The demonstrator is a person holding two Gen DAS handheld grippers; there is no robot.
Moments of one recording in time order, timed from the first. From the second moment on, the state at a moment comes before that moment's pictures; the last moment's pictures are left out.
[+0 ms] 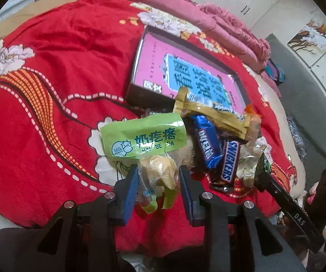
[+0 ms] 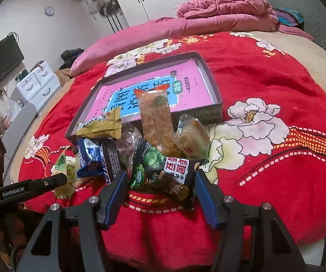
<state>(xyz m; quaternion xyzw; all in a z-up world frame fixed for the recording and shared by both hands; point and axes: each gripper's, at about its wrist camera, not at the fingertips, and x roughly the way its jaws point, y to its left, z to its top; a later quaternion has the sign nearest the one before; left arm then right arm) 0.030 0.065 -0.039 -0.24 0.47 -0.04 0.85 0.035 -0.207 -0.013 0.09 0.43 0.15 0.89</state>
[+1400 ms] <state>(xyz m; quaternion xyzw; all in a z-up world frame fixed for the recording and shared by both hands) 0.083 0.062 0.001 -0.17 0.37 -0.01 0.91 0.072 -0.232 0.024 0.10 0.34 0.13 0.93</state>
